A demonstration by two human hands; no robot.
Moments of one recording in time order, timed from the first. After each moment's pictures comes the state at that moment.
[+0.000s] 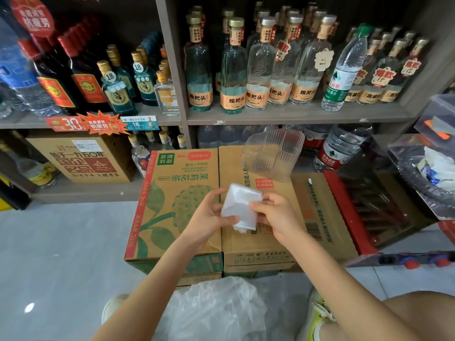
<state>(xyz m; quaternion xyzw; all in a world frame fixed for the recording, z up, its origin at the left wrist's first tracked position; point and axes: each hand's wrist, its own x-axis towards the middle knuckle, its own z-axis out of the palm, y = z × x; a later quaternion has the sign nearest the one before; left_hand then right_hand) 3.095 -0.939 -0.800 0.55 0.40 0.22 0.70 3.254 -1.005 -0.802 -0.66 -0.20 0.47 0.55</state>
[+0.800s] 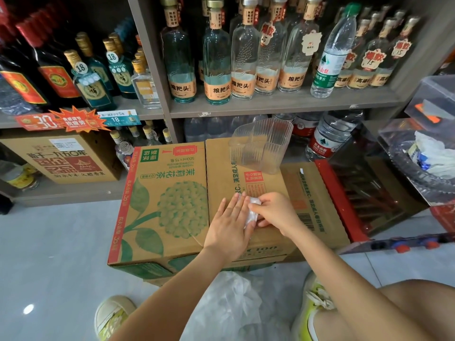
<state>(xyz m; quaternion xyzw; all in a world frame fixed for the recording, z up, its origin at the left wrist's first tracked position) 3.148 -0.969 -0.869 0.95 0.31 0.01 0.10 3.287 -1.012 -0.821 -0.78 -0.32 0.40 0.34</state>
